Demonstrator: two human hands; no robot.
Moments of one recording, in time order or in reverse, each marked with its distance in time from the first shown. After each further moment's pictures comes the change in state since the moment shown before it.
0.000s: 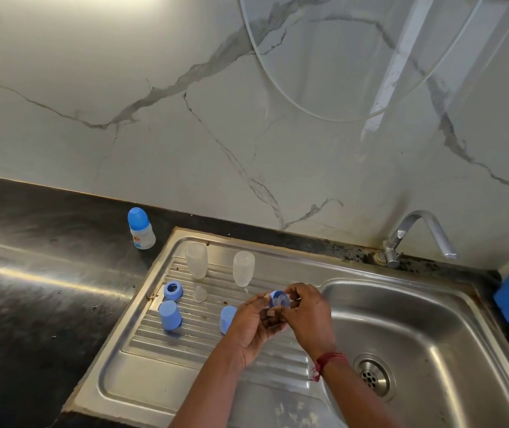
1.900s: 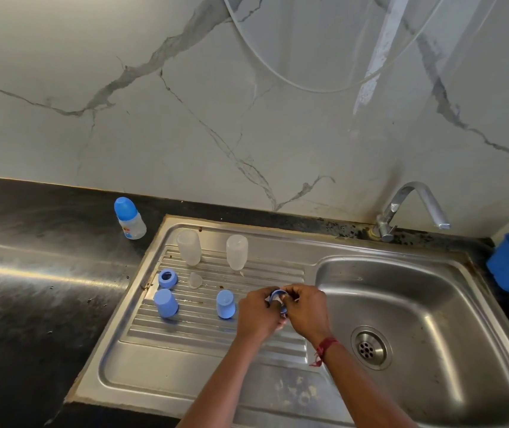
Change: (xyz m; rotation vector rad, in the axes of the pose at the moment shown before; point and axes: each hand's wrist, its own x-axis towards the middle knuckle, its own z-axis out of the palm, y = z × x) left_hand 0.005 -0.028 0.009 0.914 0.108 0.260; right_hand -0.013 0.022 0.009 0.106 -0.128 0.214
